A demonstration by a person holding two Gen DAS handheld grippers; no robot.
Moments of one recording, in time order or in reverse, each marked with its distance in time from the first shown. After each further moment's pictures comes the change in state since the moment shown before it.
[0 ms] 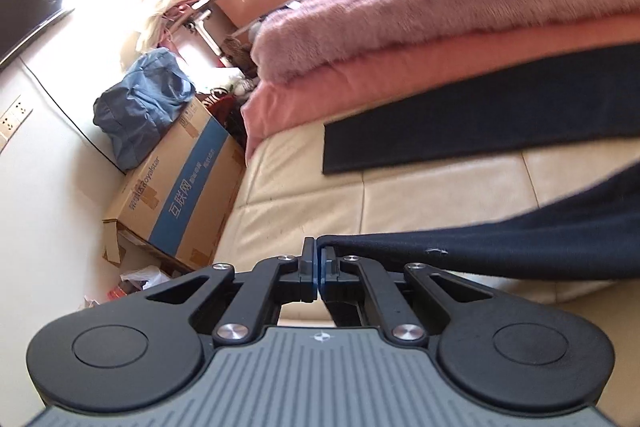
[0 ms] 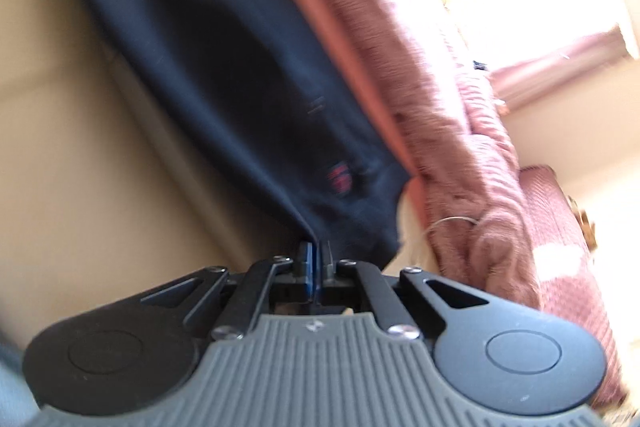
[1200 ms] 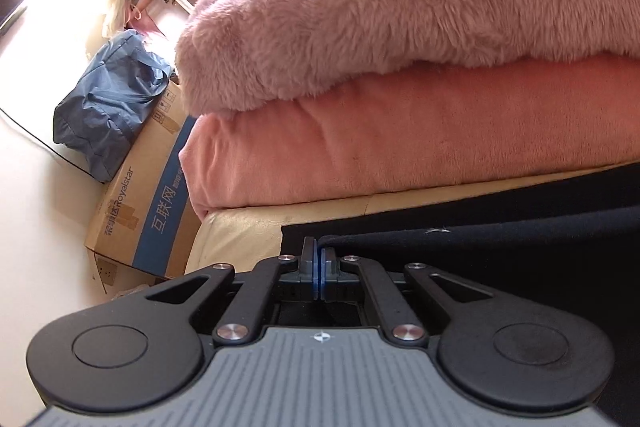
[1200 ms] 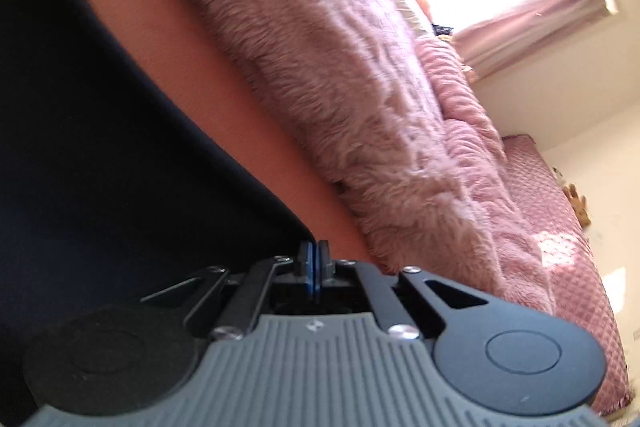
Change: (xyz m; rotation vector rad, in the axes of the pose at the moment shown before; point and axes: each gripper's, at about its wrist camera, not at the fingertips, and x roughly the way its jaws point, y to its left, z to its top) left arm 0.230 -0.066 0.165 0.061 0.230 0.078; right arm 0.279 -0.066 0.148 0.081 0.128 -0.092
